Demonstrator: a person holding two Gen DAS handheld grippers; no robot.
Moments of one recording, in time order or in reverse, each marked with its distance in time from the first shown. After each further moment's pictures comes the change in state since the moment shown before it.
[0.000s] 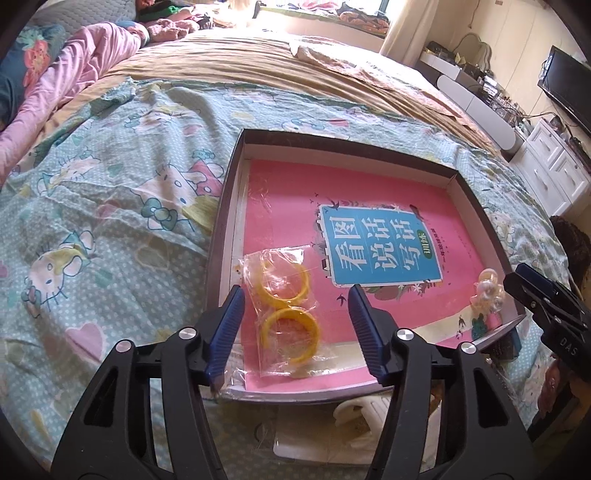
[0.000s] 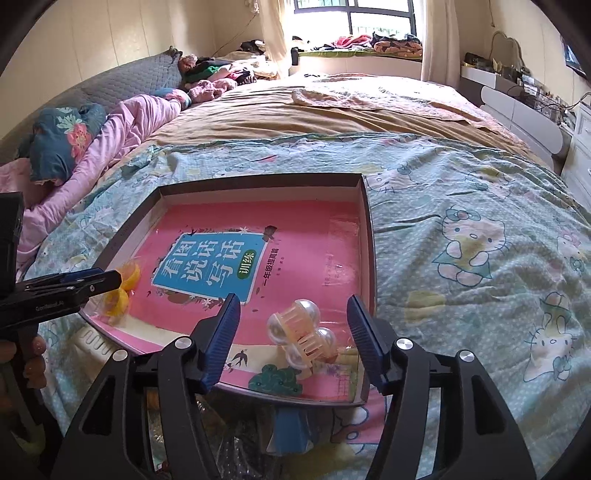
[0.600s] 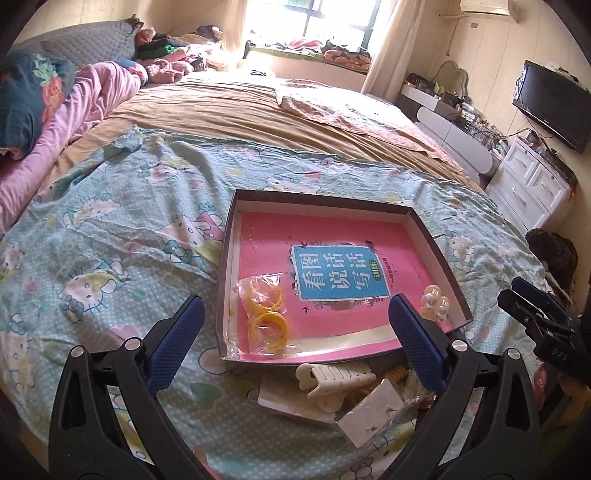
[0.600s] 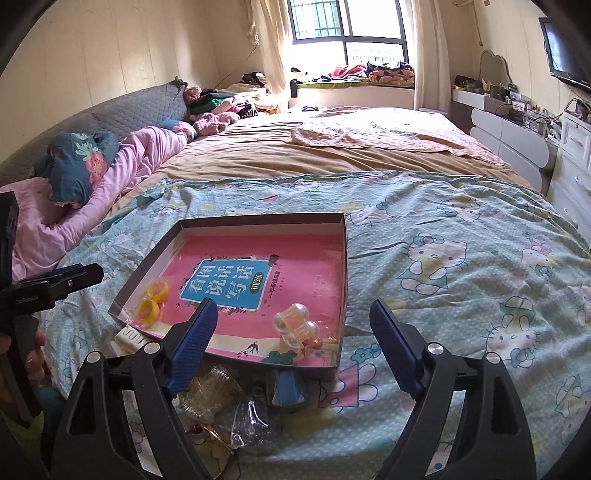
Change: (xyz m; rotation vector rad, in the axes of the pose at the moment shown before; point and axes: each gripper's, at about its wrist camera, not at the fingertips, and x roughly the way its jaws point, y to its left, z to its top) left arm -0.076 -0.020 -0.003 0.030 -0.156 -0.029; right arm -0.077 0.000 -0.007 0.006 -0.127 0.000
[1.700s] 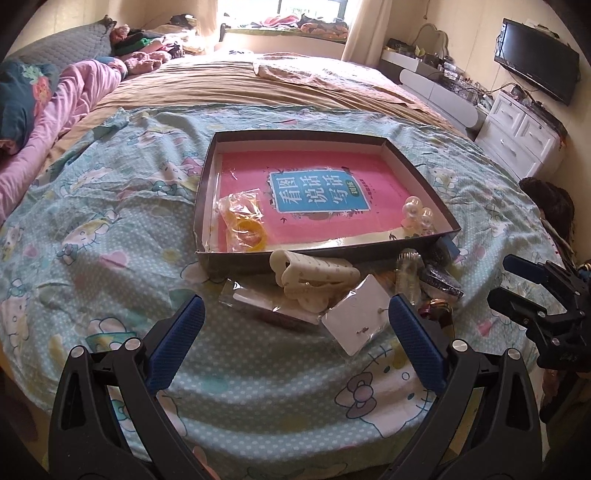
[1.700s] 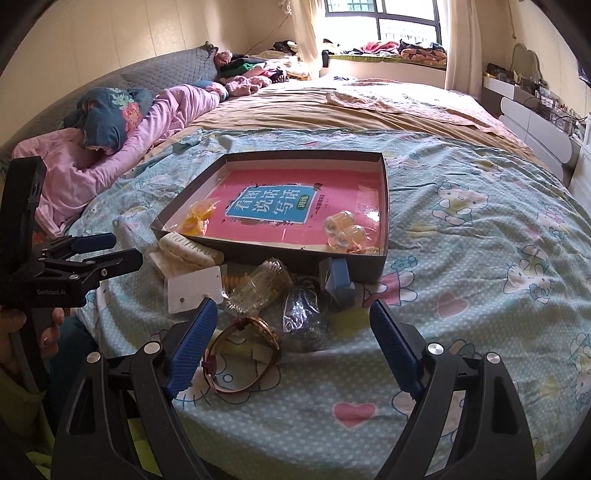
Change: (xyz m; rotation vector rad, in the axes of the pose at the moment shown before) left arm -0.013 -0.023 -0.075 0.104 0.104 -0.008; right arm -0.030 0.035 -0.069 -0.076 0.137 0.082
